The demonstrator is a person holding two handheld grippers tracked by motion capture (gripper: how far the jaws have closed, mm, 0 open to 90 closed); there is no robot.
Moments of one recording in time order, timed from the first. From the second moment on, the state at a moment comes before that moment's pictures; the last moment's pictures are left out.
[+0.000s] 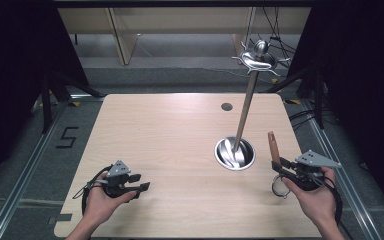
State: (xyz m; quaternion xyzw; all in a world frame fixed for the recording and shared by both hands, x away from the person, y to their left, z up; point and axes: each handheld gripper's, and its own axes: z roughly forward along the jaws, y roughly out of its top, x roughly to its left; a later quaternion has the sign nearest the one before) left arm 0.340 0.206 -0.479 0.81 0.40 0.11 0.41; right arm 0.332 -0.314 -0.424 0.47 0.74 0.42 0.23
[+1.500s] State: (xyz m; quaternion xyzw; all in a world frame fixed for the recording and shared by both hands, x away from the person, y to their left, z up) left arm 0.341 0.209 -0.479 0.81 0.41 0.12 0.41; right arm 0.332 -0.306 -0.389 0.41 0.70 0.48 0.32
